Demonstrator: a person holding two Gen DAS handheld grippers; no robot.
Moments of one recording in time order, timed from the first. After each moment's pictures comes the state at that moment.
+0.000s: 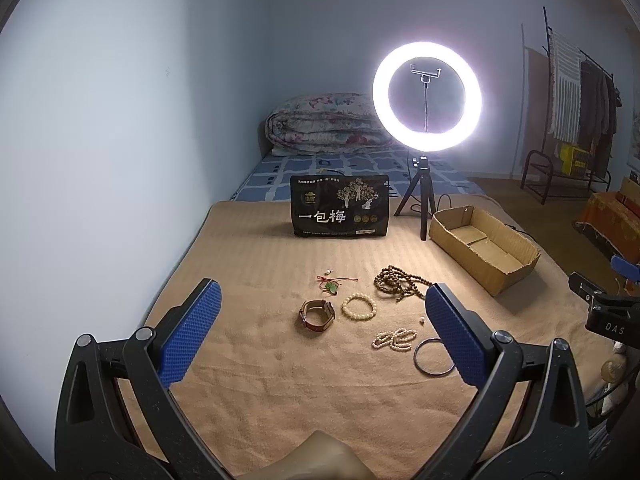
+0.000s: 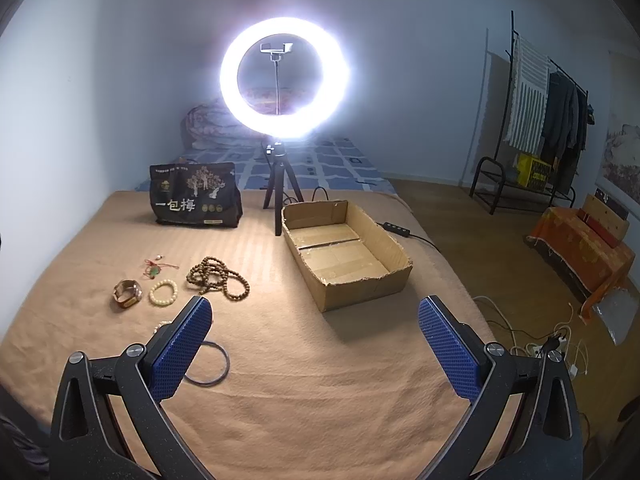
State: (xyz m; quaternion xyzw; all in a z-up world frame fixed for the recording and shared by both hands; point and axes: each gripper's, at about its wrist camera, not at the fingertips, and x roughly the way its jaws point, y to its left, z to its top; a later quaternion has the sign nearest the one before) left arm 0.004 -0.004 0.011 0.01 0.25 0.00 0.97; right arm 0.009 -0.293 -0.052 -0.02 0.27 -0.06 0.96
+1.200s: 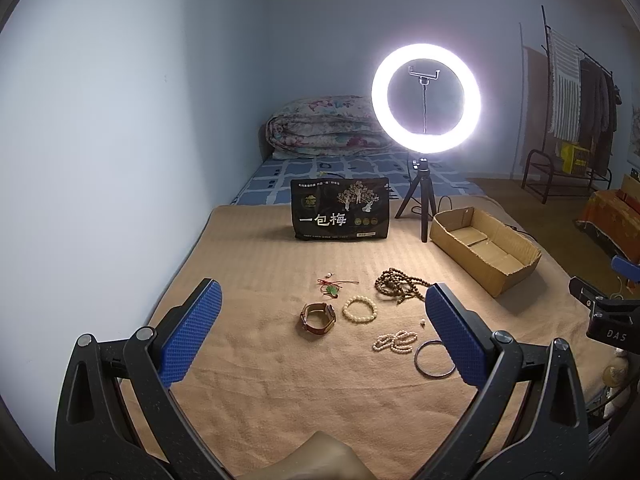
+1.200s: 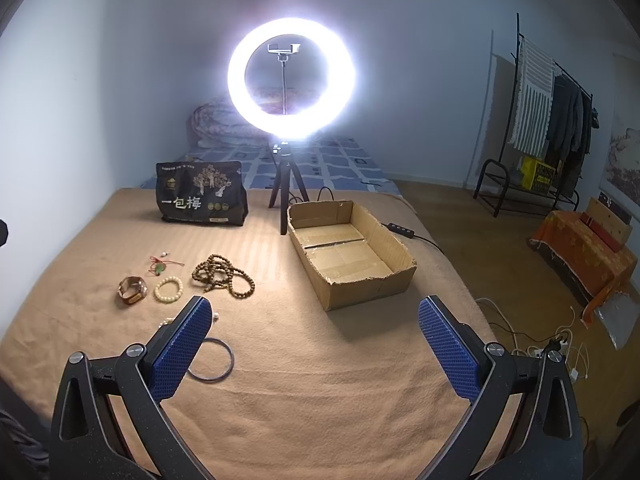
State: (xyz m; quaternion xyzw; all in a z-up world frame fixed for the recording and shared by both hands) left arm 0.002 -0.004 0.009 0.02 0.24 0.00 0.97; right arm 0.007 -0.288 -0.051 -0.02 0.27 -0.05 0.96
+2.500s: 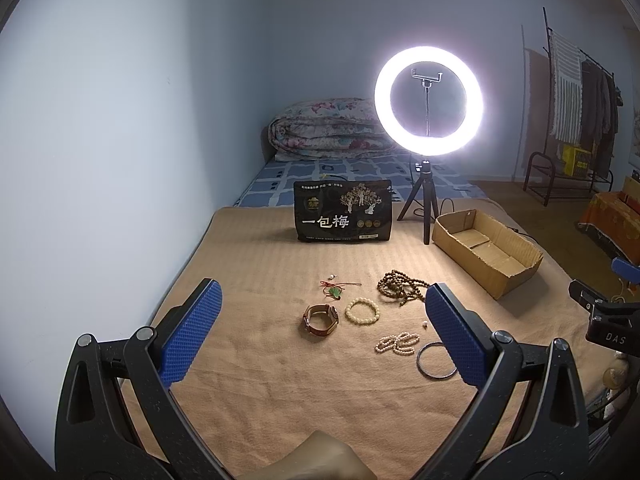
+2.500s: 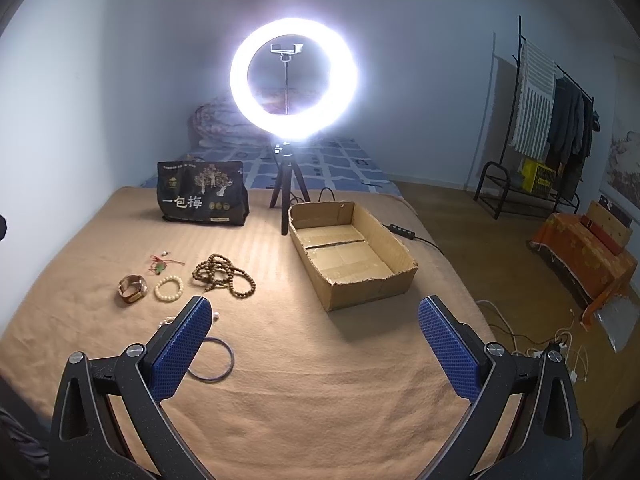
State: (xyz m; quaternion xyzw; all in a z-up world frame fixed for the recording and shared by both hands) left arm -0.001 -0.002 0.013 0.02 0.24 0.00 0.97; right arm 0.006 -0.289 -0.053 -0.03 0.26 -0.04 0.96
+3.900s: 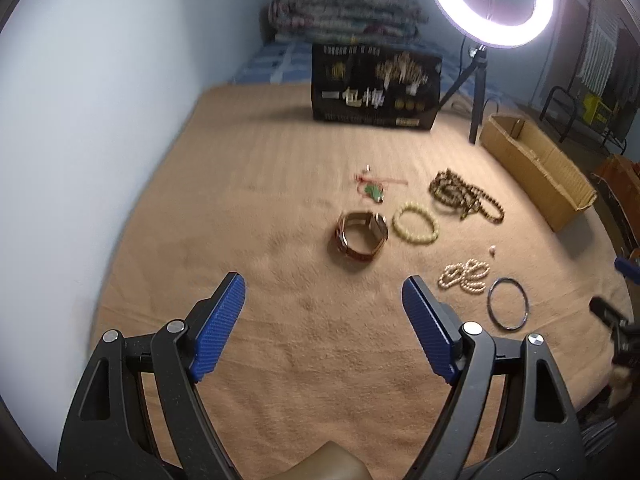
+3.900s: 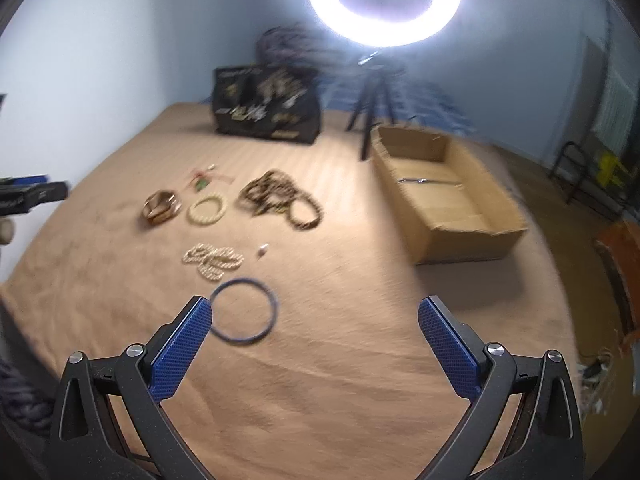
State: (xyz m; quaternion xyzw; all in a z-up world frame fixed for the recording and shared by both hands) left arm 0.117 0.054 -0.108 -0.01 0.45 0.00 0.89; right arm 0.066 -0.262 -0.141 -0.05 0.38 0.10 0.92
